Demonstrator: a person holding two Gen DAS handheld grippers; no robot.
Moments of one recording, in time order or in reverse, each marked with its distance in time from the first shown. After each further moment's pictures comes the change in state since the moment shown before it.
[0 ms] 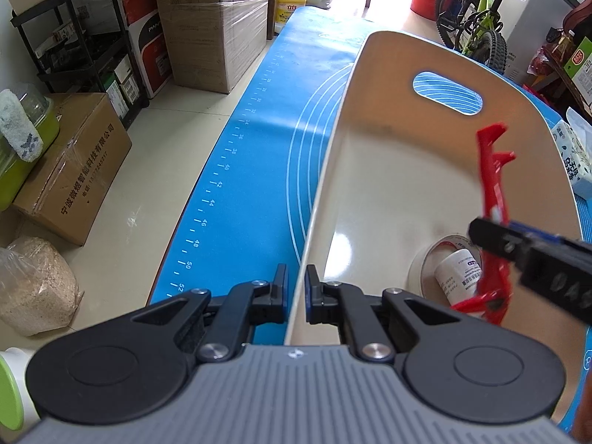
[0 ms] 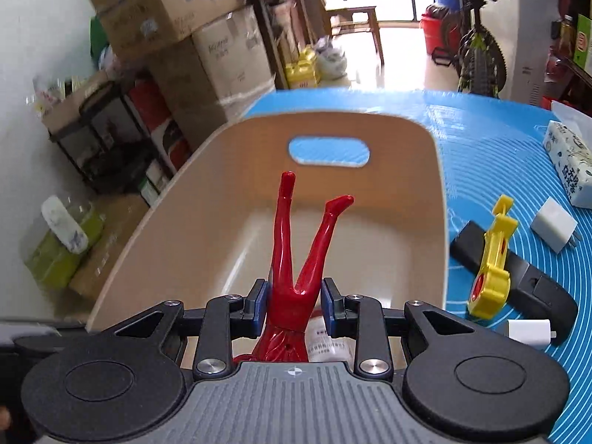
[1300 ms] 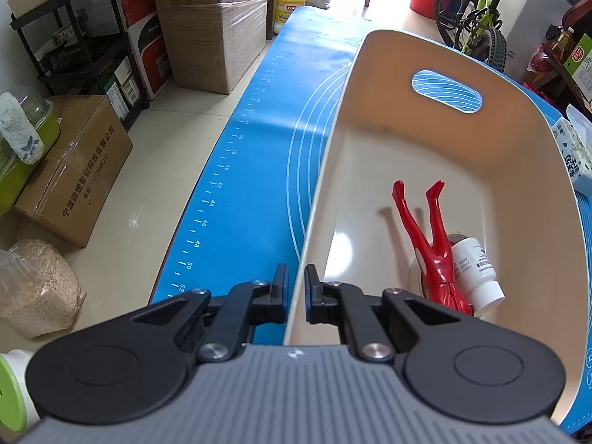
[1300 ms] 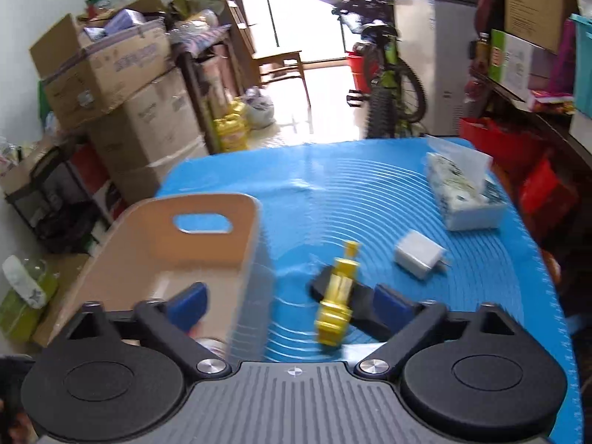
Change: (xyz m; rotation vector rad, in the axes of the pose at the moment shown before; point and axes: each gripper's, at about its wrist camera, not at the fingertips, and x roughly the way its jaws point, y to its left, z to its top) left arm 0.000 -0.003 0.001 0.009 0.000 0.008; right arm -0.096 -0.112 0.000 0.138 -0.187 -0.187
